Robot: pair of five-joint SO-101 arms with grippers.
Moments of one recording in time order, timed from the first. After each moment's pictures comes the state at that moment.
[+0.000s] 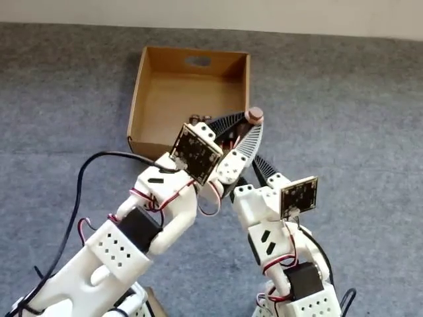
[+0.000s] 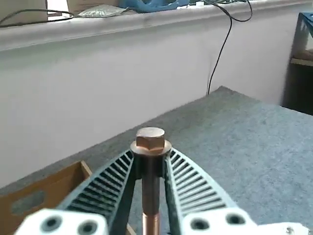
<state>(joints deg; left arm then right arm) 36.4 -51.2 52.2 11.3 -2.1 -25.6 -103.2 88.7 23.9 -2.5</state>
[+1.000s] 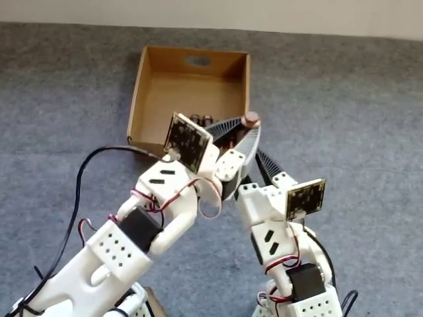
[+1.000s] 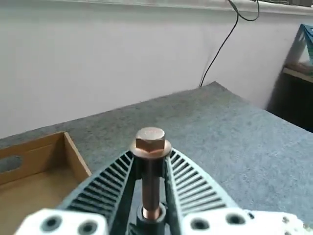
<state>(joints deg) 36.3 -53.9 54.3 13.4 8.2 -23.0 -103.4 88.6 23.7 -2.5</state>
